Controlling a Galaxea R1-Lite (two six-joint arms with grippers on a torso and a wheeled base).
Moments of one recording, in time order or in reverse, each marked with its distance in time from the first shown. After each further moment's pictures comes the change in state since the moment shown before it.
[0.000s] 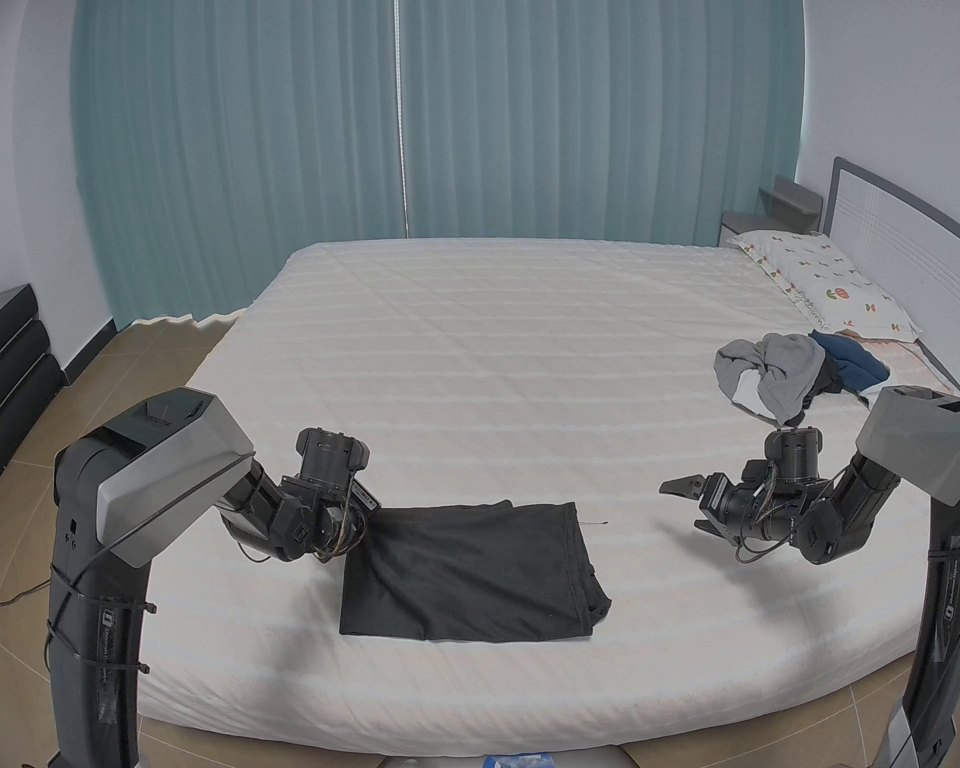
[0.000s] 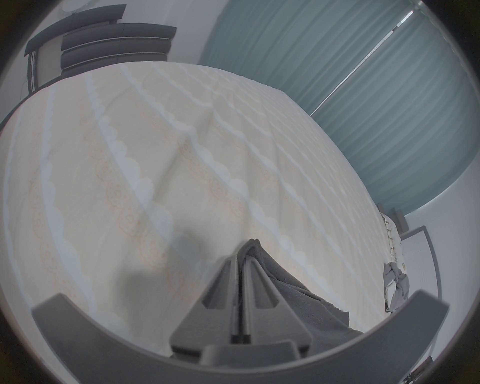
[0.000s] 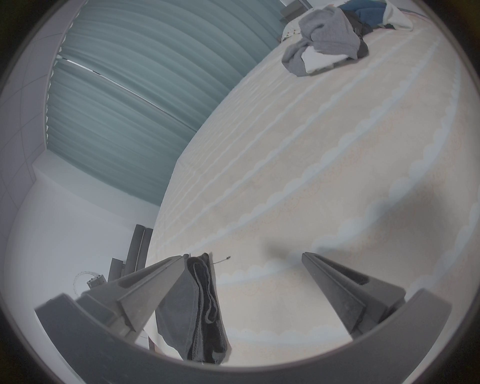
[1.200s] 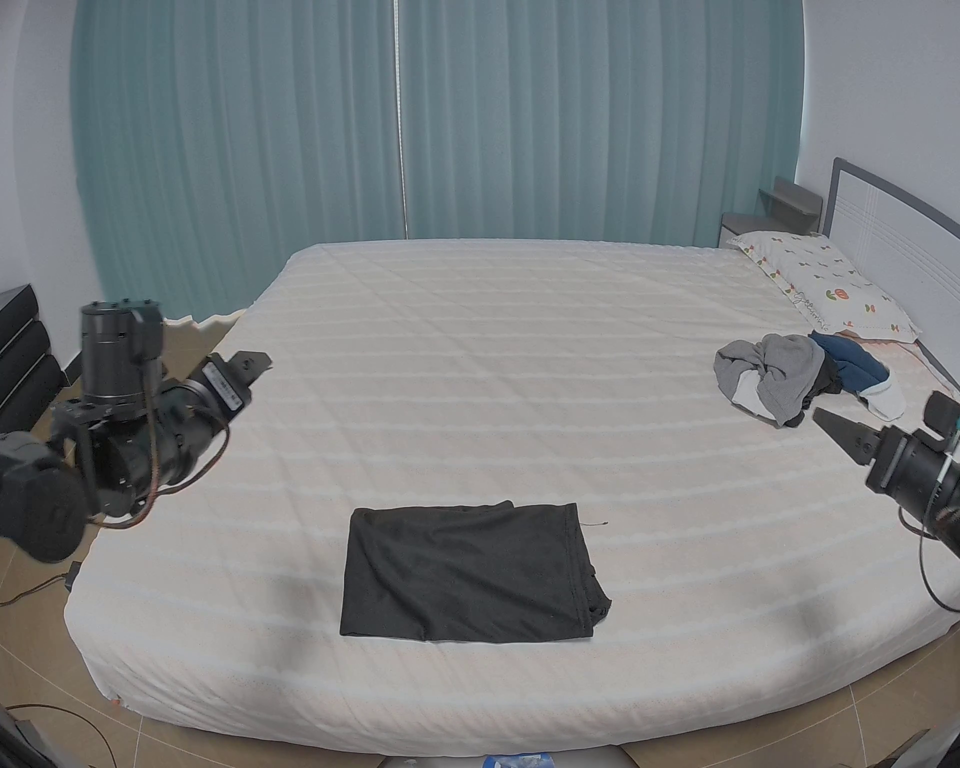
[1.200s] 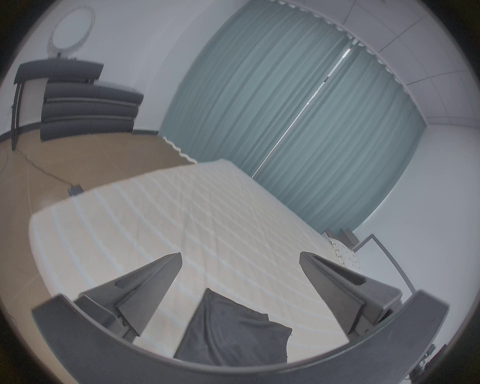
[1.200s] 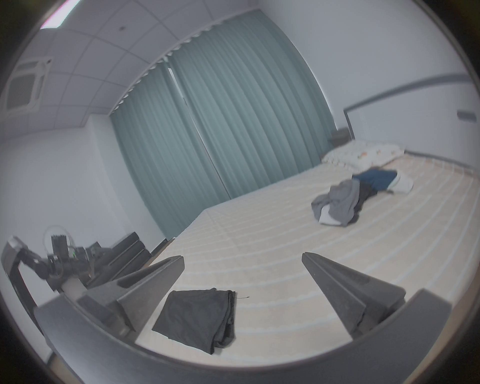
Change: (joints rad) left arm 0.008 -0.851 0.443 -0.038 0.070 0.261; right arm -0.043 -0.984 0.521 -0.010 -0.190 -0.365
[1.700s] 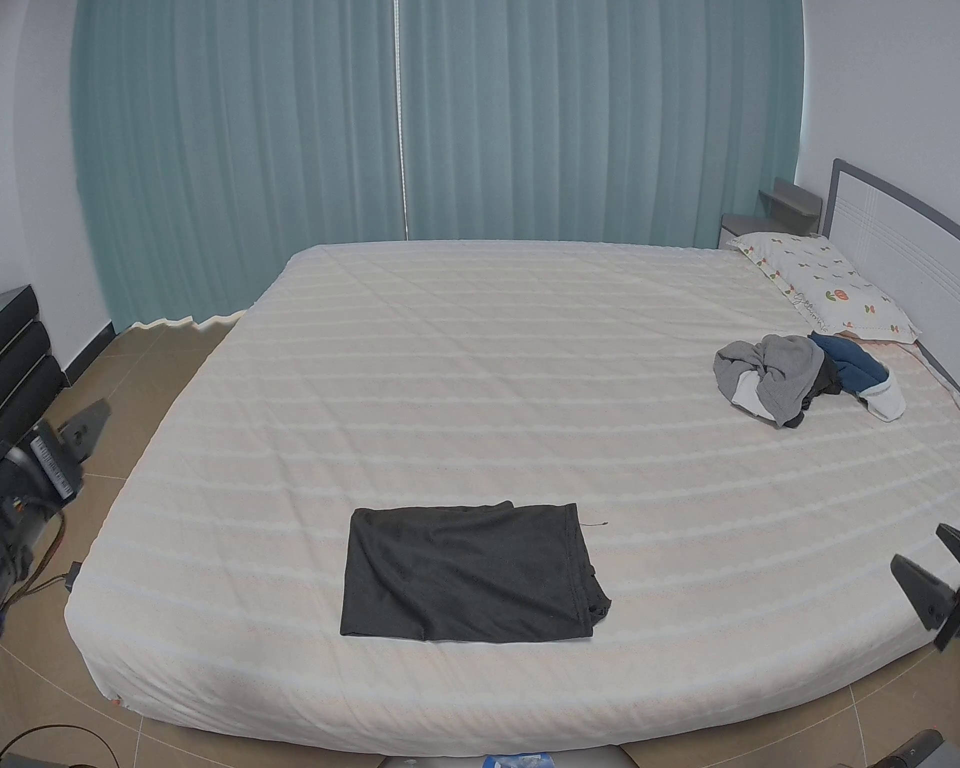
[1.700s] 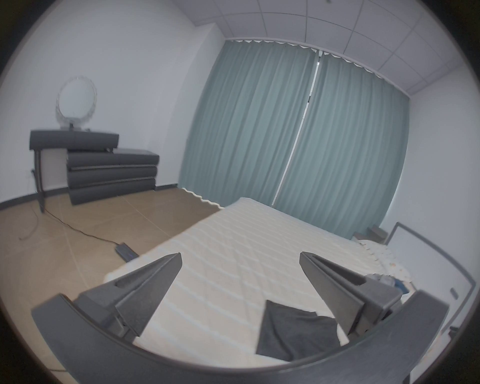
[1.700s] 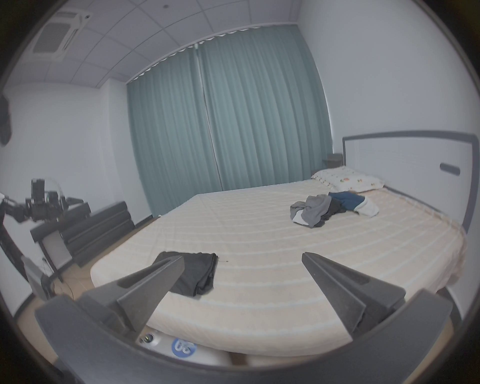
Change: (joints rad) left arm -0.040 -0.595 0.232 0.237 0.286 0.289; right arm -0.061 -0.716 0.080 0.697 -0.006 -0.259
